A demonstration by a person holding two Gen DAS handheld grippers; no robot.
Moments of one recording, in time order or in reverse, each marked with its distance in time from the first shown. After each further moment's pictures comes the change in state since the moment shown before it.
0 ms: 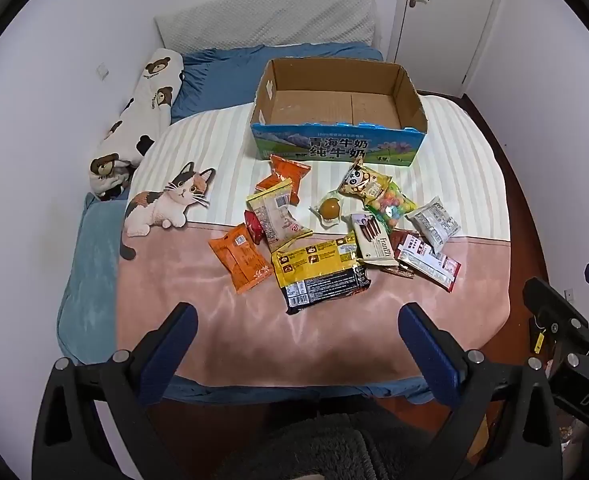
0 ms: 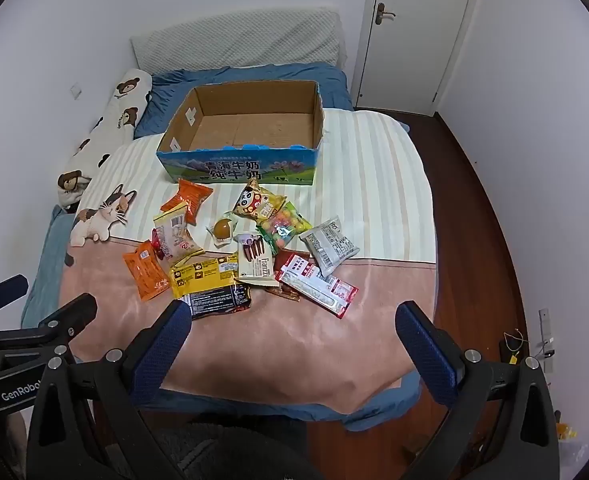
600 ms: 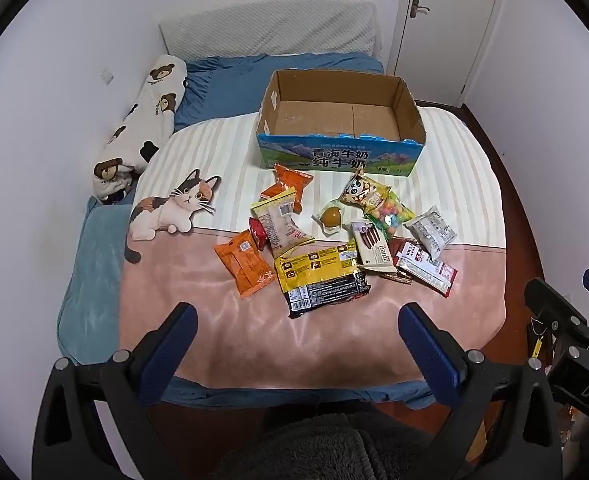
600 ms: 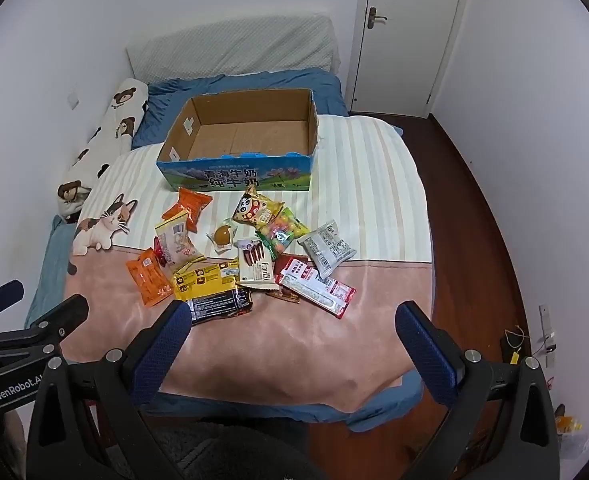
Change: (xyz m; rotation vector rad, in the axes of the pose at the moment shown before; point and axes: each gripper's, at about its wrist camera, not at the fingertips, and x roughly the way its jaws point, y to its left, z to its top) left arm -0.015 0.005 -0.001 -0.007 -0.044 -0.003; right arm -0.015 -0.004 -0.004 0.029 -0.022 -0.002
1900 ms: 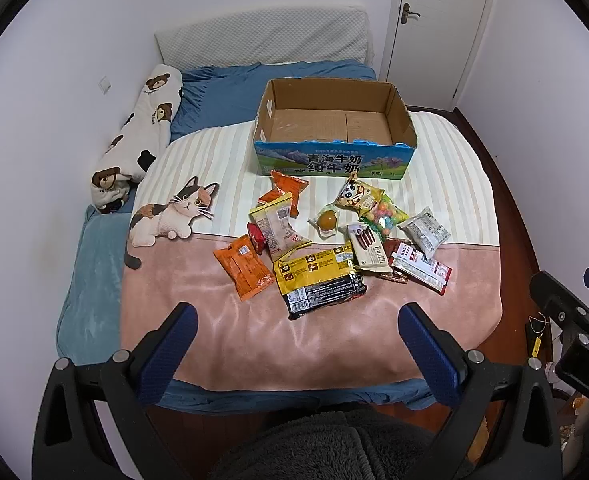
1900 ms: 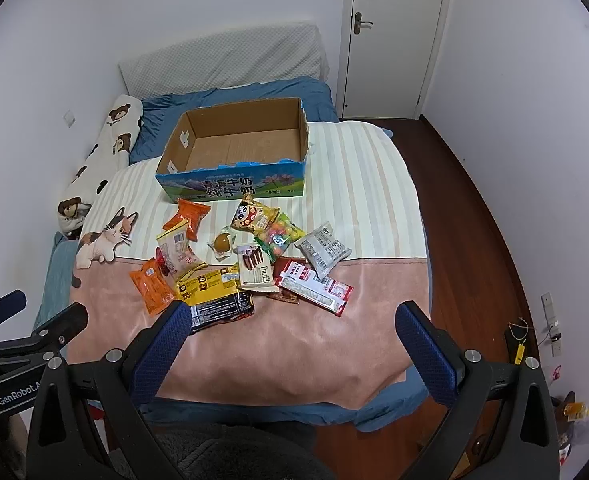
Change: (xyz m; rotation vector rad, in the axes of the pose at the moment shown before) left arm -0.016 -0.001 -0.006 0.014 -0.031 -0.013; right arm -0.016 -0.007 -0.013 0.043 -0.041 -0.006
